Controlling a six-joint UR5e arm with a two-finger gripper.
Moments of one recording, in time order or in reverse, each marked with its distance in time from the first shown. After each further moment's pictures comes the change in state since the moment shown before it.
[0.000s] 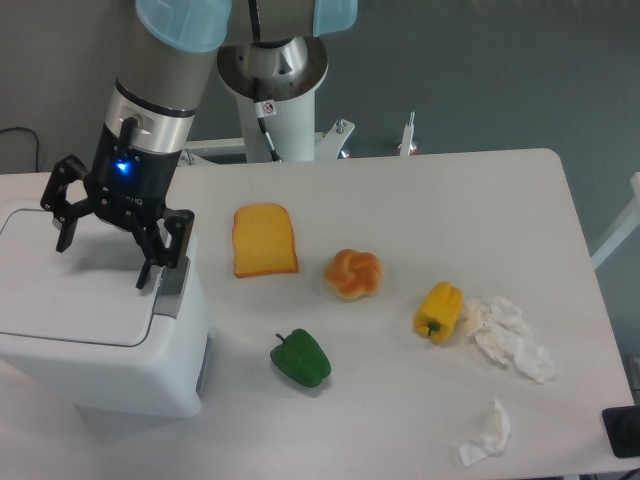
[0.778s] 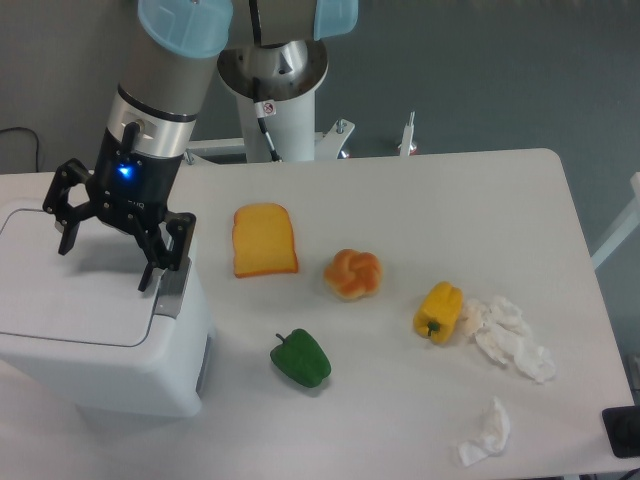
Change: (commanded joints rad) arm -0.002 -0.009 -0.003 -0.002 0.002 -0.002
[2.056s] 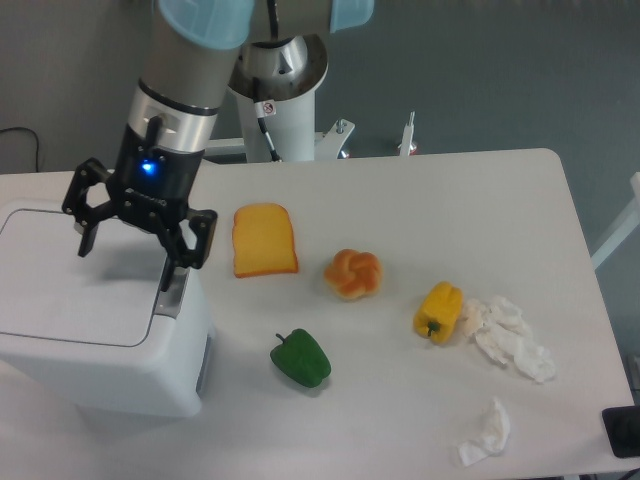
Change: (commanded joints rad) arm 0.096 0.014 0.040 0.002 -0.005 0.009
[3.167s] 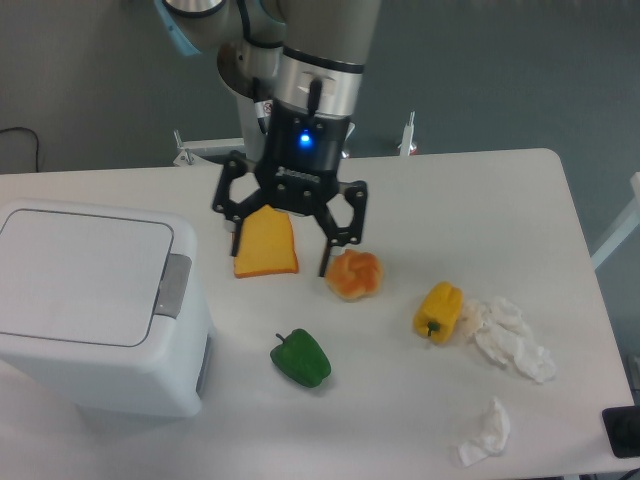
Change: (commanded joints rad) arm 0.230 0.018 0.000 -0.011 0.072 0.237
